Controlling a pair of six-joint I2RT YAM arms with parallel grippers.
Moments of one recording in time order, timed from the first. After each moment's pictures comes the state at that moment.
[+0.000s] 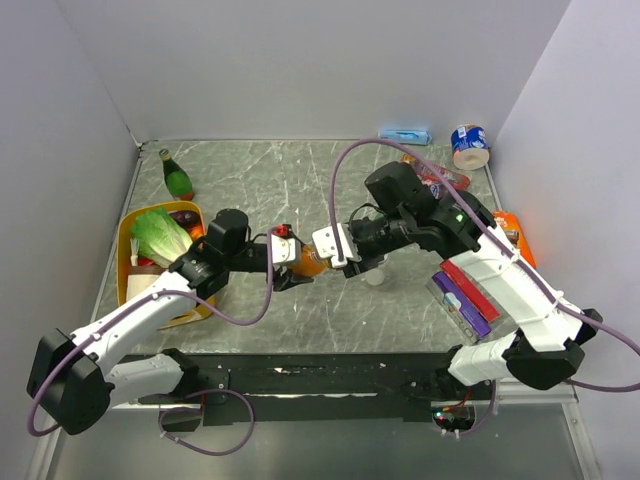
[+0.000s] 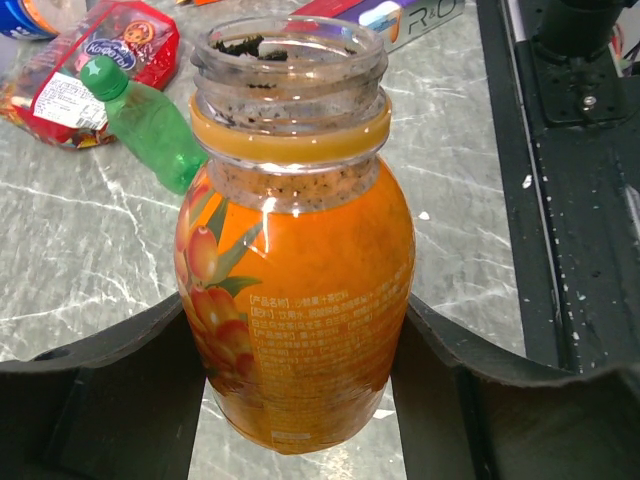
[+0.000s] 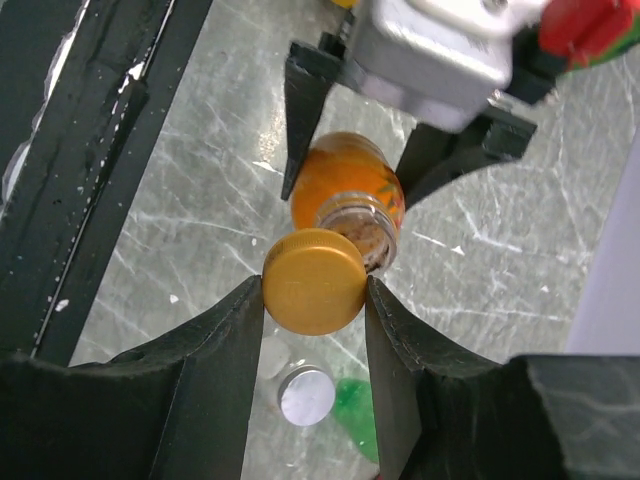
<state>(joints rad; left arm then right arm) -0.63 1.11 0.79 -0.05 0.80 0.51 0.82 1.35 1.74 -1.23 -0.54 -1.07</state>
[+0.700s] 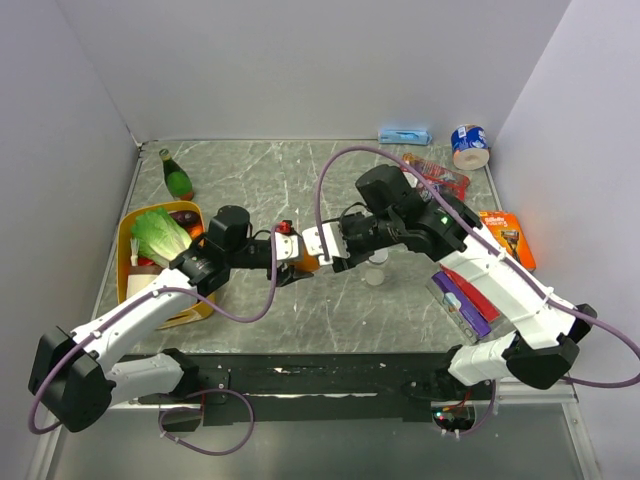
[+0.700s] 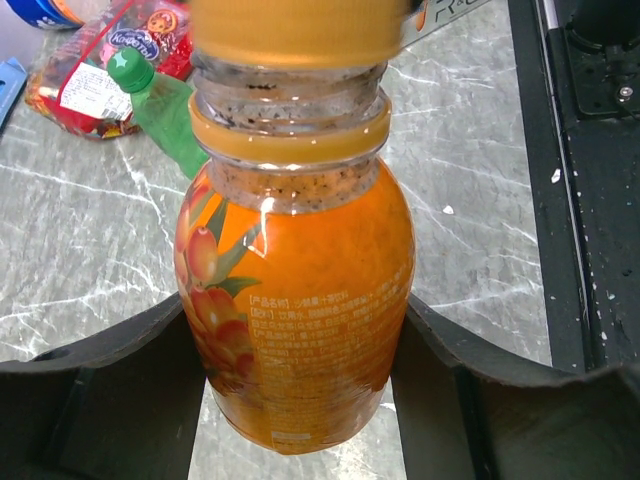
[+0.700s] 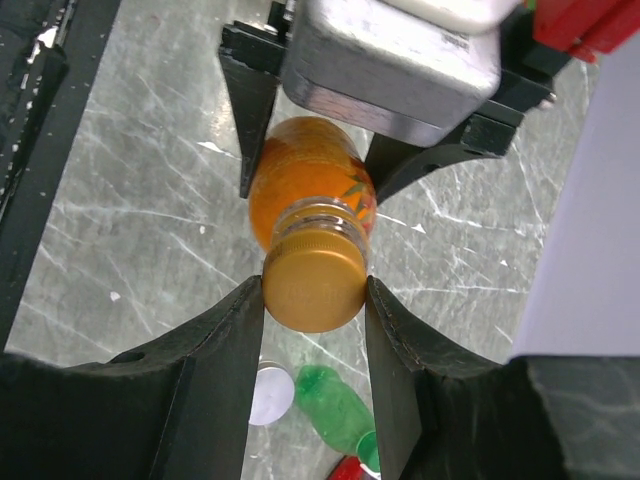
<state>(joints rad) -0.63 1.13 0.83 -0.07 0.75 0.54 0.84 1.35 1.65 -1.08 -0.43 -1.09</state>
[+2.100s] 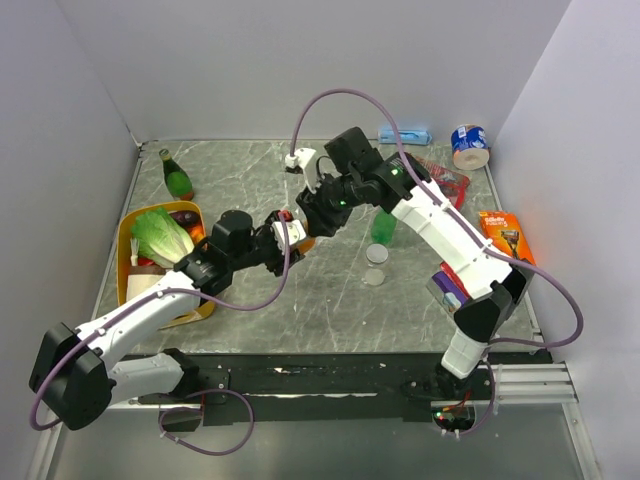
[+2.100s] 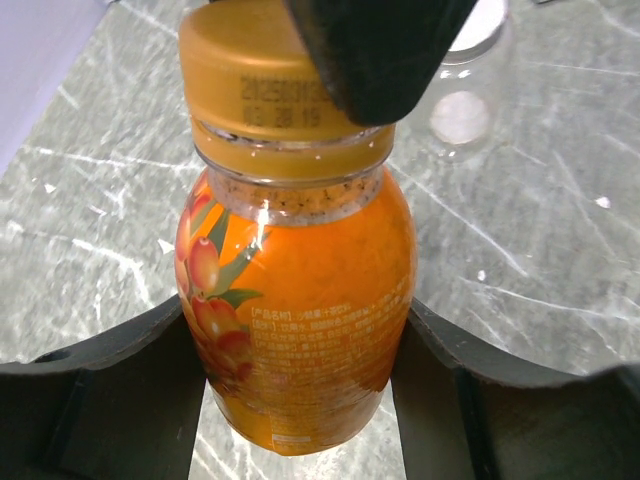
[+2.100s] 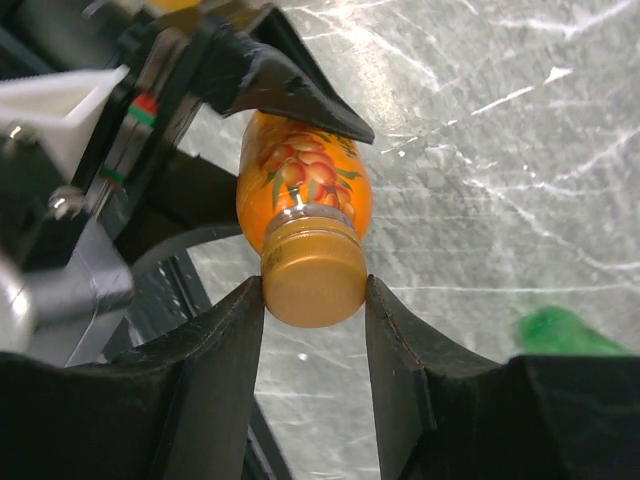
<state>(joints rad) -0.65 1.14 0.79 0.00 0.34 0.42 0.74 1.70 1.95 -1.13 -0.34 -0.25</state>
